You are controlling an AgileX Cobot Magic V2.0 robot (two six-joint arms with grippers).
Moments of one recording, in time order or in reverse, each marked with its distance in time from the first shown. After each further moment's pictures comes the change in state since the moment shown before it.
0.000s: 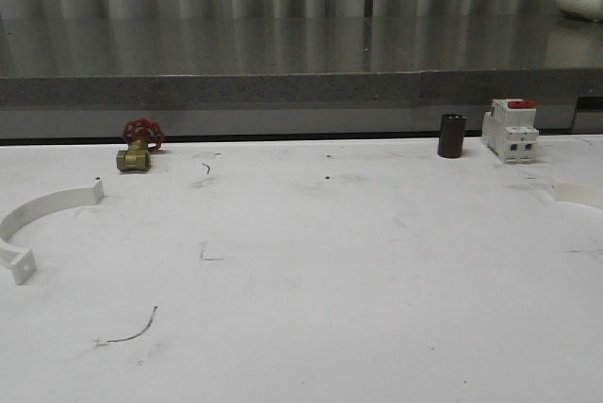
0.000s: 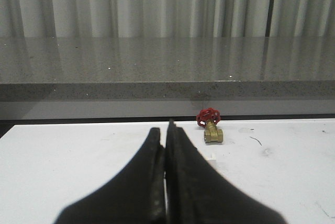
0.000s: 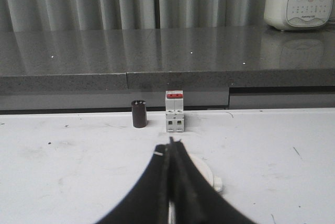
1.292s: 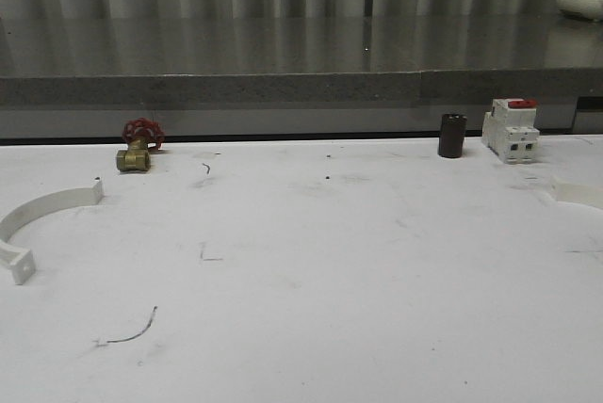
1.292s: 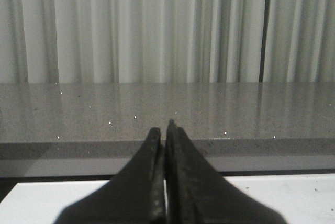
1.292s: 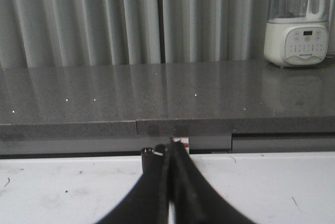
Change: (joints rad) left arm 0.000 0.037 -0.262 0.007 0.103 -0.002; right arm 0.000 0.035 -0.320 0.017 0.220 0.000
